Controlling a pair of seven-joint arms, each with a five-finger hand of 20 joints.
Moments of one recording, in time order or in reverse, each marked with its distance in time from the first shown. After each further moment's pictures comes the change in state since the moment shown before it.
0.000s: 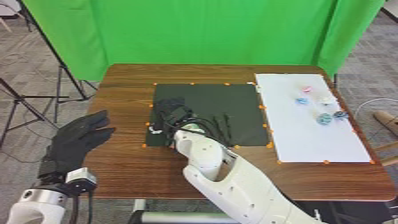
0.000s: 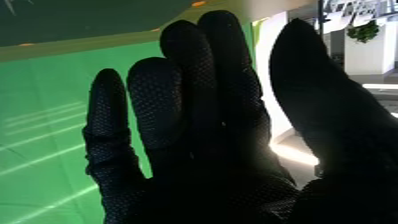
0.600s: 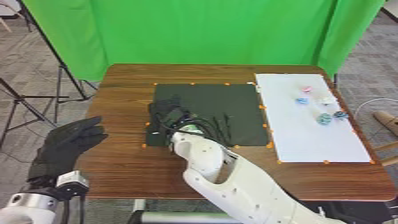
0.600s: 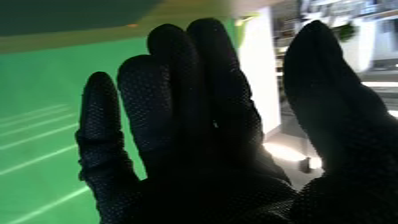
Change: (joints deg) left arm 5.2 -0.1 -4.9 -1.5 -0.4 -0.3 0.2; right arm 2.7 3.5 -4.9 -4.2 4.2 0.0 1.5
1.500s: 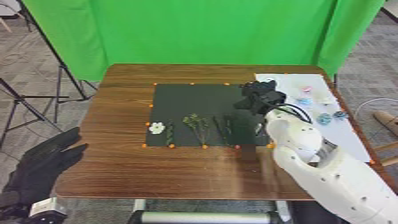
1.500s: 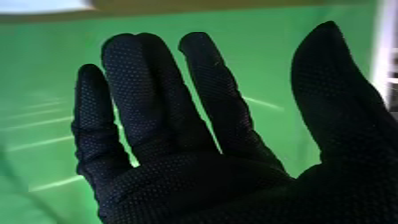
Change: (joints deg) left arm 13.4 -5.0 -8.3 -1.9 0.9 -6.0 4.9; right arm -6.0 29.9 18.0 -13.6 13.5 -3.0 7.3
